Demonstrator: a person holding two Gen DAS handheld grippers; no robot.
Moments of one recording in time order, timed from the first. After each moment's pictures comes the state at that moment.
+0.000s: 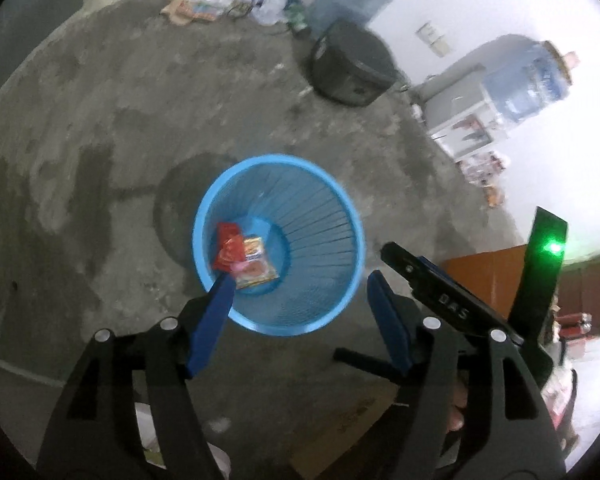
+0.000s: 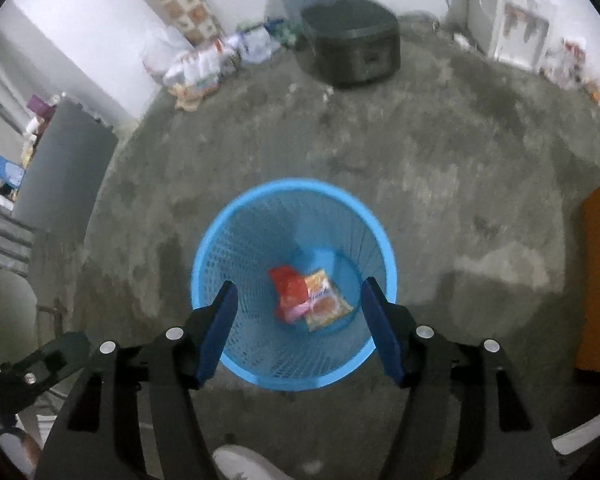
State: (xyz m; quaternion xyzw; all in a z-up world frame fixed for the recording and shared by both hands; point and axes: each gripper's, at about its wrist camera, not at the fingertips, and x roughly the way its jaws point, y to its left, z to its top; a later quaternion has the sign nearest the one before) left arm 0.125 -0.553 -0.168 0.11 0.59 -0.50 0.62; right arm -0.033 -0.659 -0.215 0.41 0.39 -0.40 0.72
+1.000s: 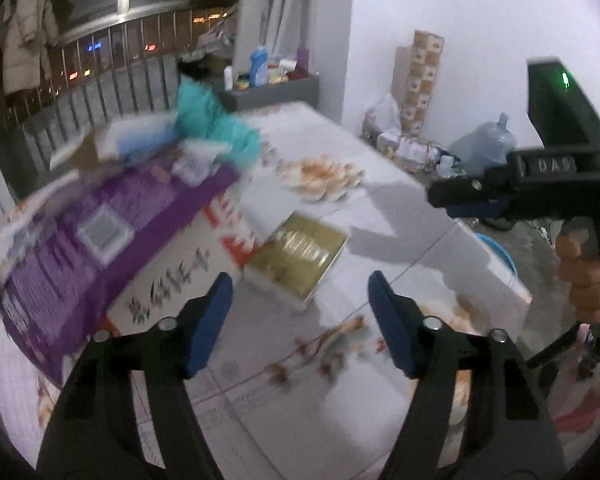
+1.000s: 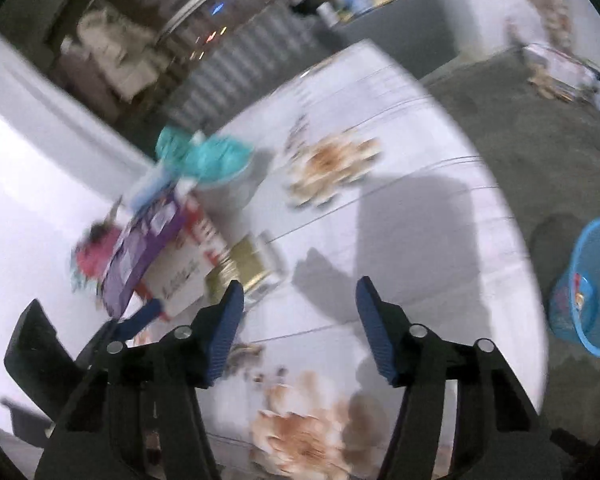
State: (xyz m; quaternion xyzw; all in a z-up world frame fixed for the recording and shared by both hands) left arm 0.067 -0.078 -0.040 0.08 0.36 -0.26 0.89; right arm 0.116 -0.289 -0.057 0.26 0.45 0.10 0.85
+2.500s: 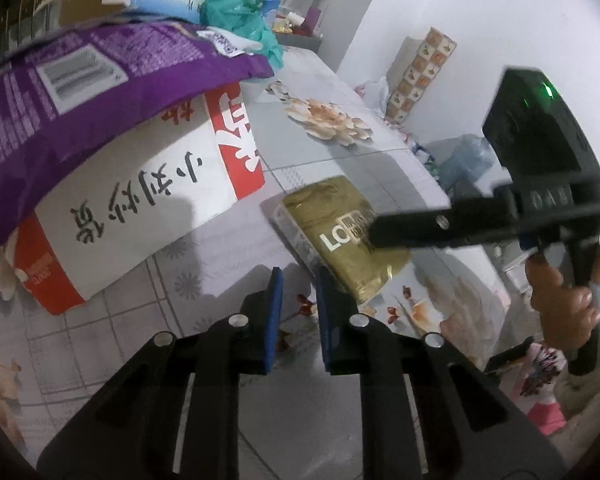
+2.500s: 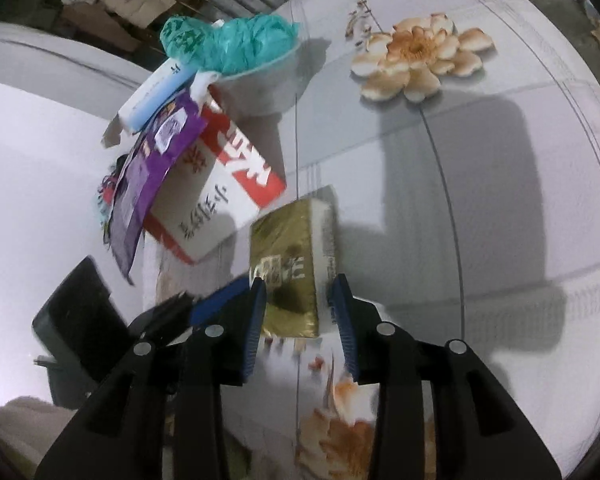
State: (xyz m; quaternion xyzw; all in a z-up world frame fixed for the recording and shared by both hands) left arm 0.096 -0.054 -0.096 -0.05 0.45 -0.31 0.84; right arm 0.150 -0.254 -0.106 0.28 0.56 0.20 0.75
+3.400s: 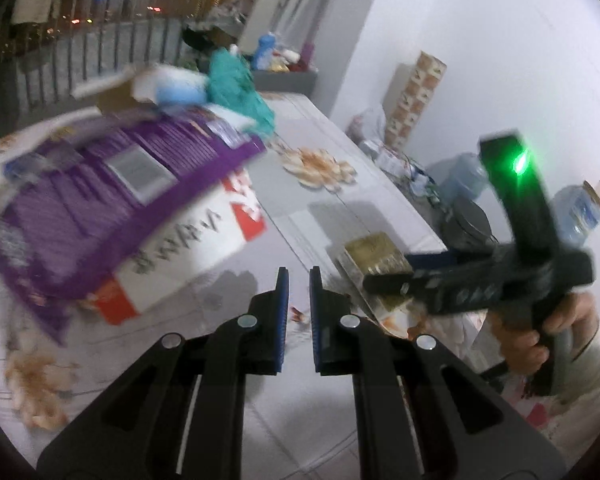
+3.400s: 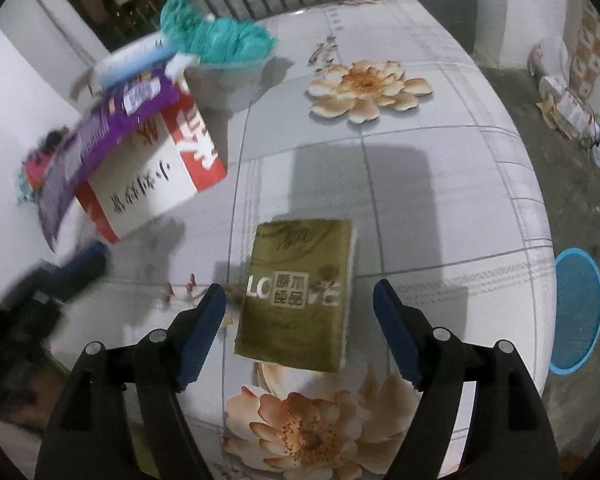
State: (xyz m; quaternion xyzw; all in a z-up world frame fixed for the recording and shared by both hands) left arm 0.063 -0.033 -0.034 -0.02 0.38 -0.29 0.88; right arm 0.124 -0.230 -0.098 0.11 0.54 0.07 0.83
